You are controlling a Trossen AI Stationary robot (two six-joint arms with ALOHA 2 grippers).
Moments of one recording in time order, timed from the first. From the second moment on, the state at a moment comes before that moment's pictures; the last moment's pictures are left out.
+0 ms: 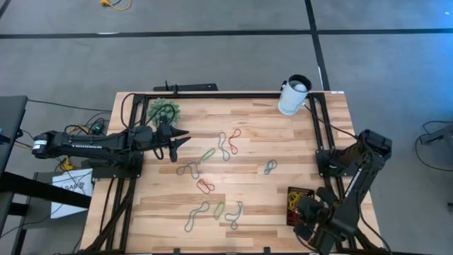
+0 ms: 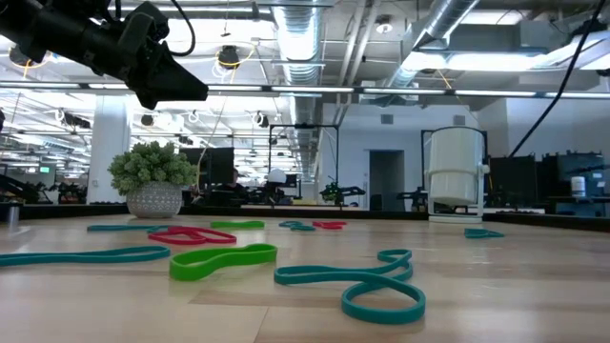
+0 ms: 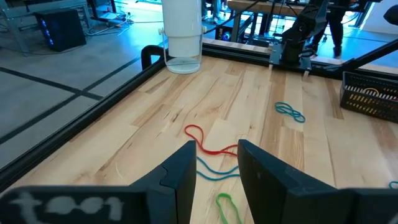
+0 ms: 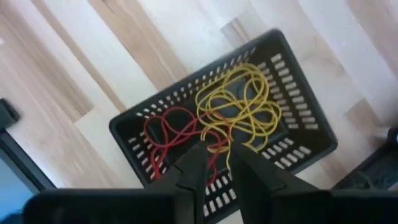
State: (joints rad) left arm 0.10 0.70 0.33 0.13 -0.24 -0.12; right arm 1.06 1.68 1.29 -1.28 0.27 1.66
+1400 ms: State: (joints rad) left arm -0.04 0.85 0.33 -0.04 0.06 -0.14; right arm 0.40 1.18 0.33 0.41 1.02 0.40
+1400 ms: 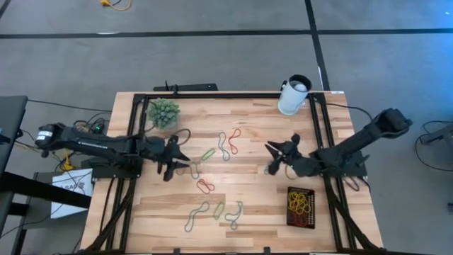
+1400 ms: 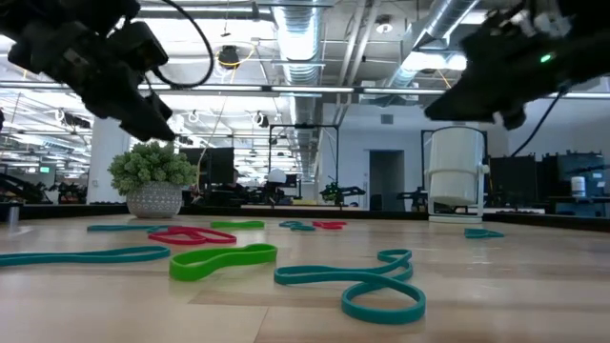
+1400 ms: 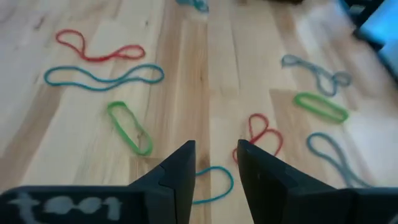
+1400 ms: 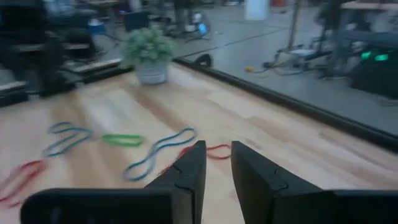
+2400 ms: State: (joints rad) left arm -0.23 1.67 0.49 0.47 0.01 -0.11; right arm 0.26 1.34 0.45 0.45 1.02 0.25
